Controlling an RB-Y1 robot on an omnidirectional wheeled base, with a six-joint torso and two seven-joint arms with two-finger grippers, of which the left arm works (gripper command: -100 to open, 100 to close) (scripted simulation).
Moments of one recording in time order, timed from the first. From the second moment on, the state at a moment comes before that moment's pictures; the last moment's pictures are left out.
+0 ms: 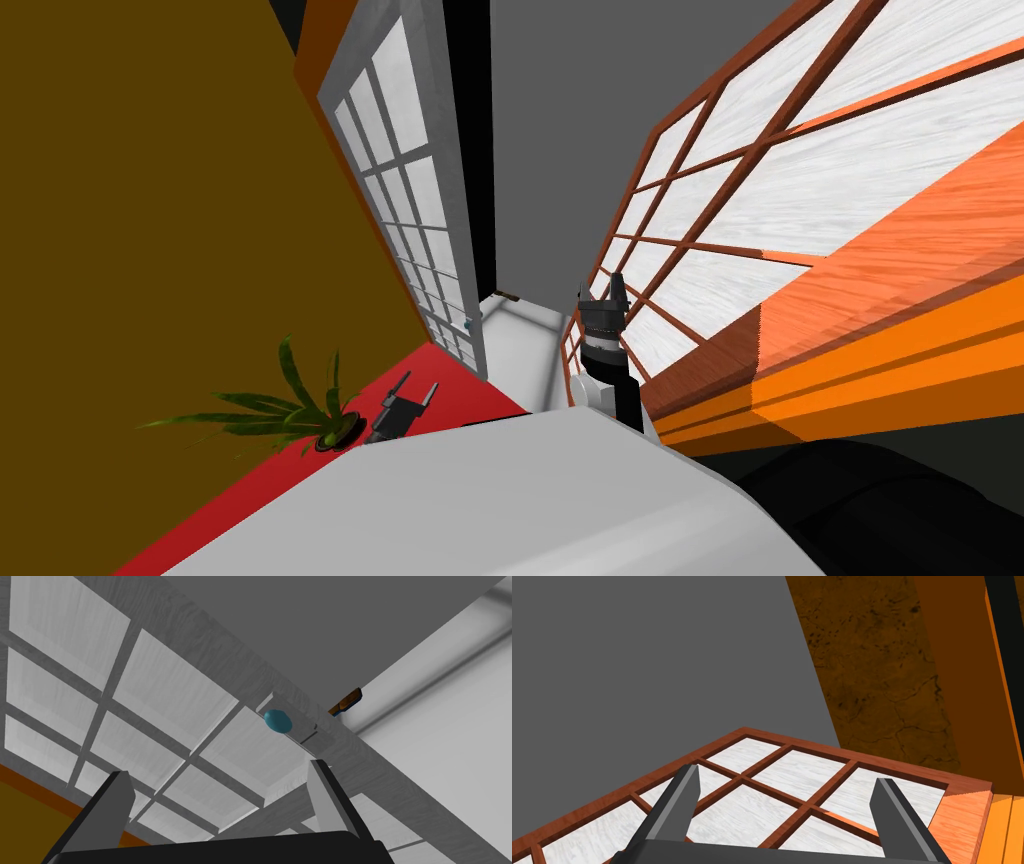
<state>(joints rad) 0.54 0.08 0.24 -1.48 -0.74 -1.06 1.51</state>
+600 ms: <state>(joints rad) 0.54 0.06 0.26 -1.39 -0.81 -1.13 1.66</state>
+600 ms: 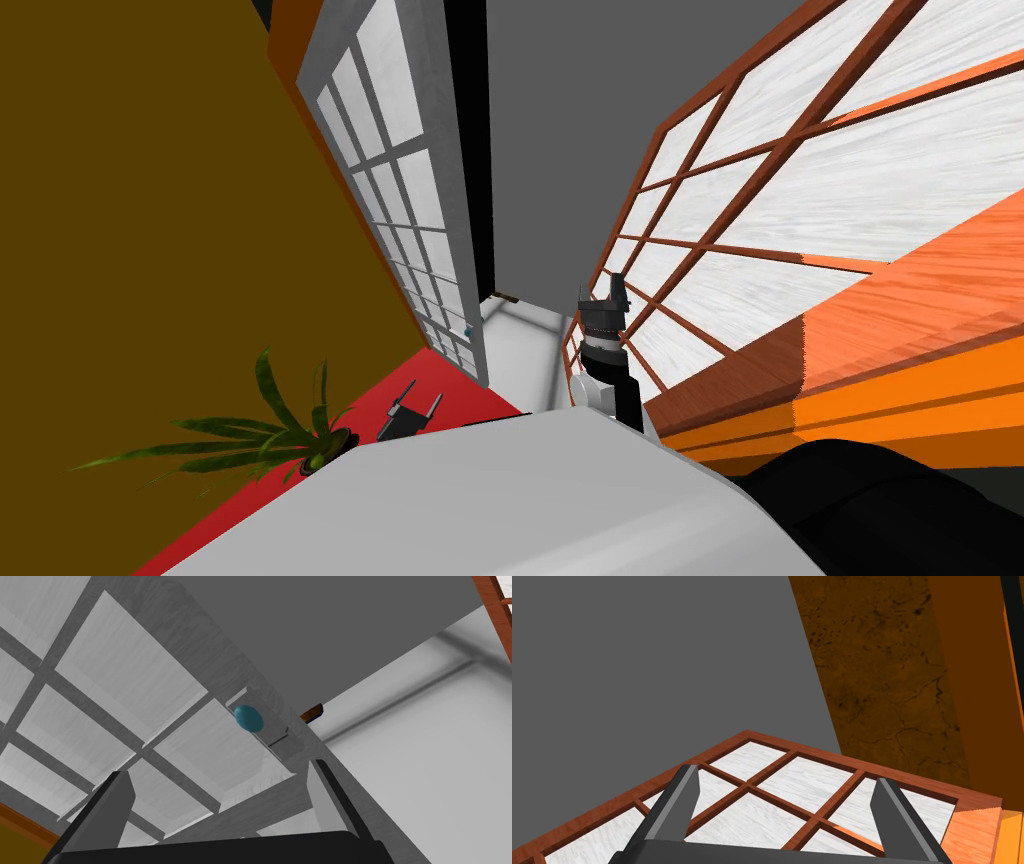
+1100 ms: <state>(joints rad) 0.54 0.05 0.28 -1.33 -0.85 -1.19 1.78</state>
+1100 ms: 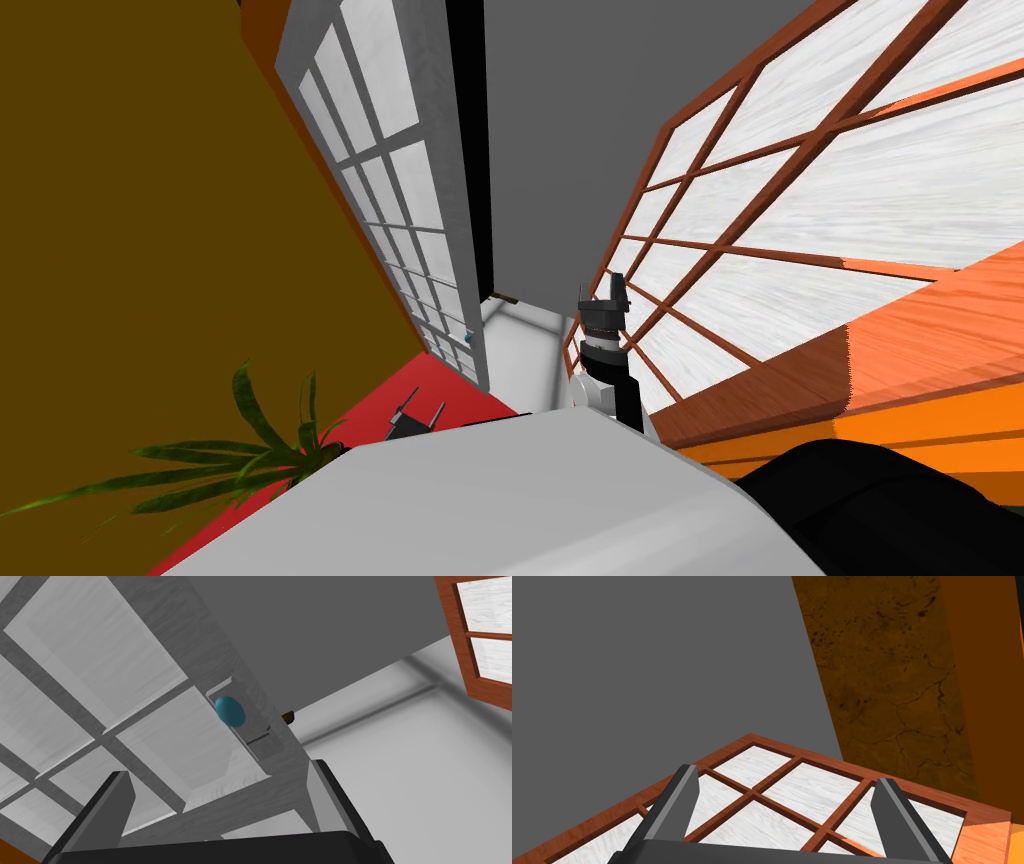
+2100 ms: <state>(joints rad) 0.55 0.01 0.30 -1.22 -0.94 -1.28 1.98</state>
